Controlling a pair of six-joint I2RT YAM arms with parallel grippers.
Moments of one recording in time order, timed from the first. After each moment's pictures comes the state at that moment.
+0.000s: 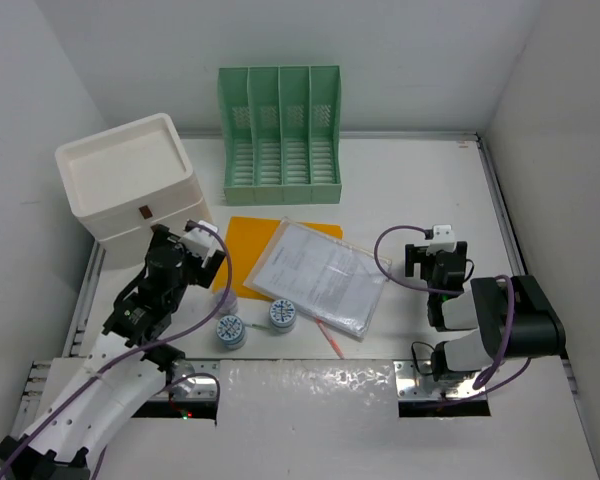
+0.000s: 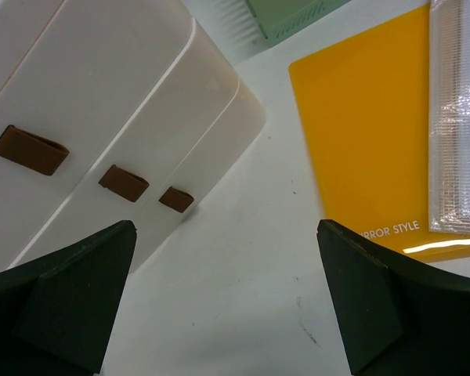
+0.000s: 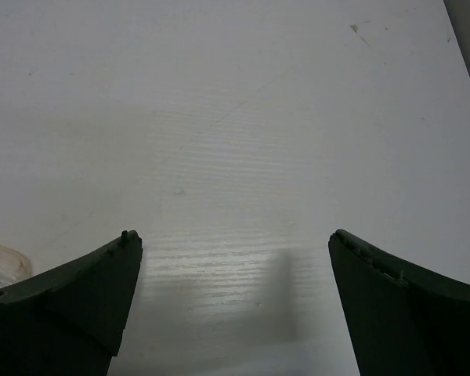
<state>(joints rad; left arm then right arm) -0.41 0.55 0.50 -0.40 -0.33 0.32 0.02 1.46 0.05 1.05 0.17 -0.16</state>
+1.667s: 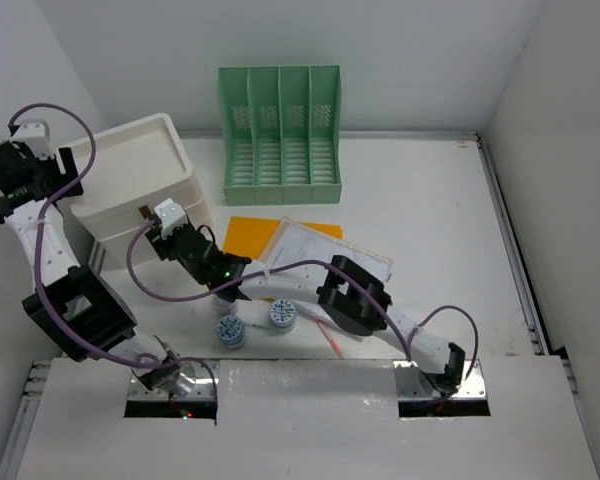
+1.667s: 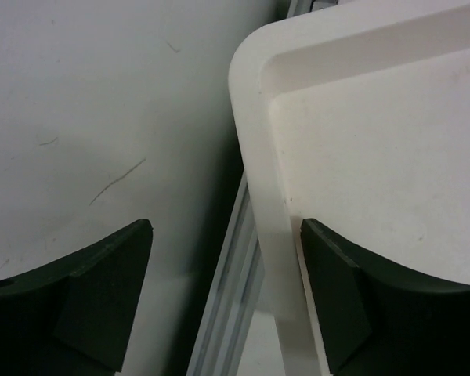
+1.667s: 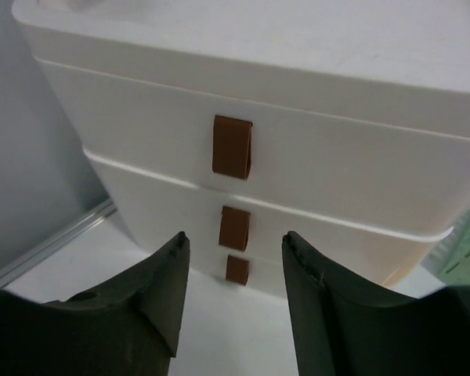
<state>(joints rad) 0.68 1.49 1.41 -0.46 0.21 0.34 1.20 2.42 1.94 0.44 0.43 0.03</state>
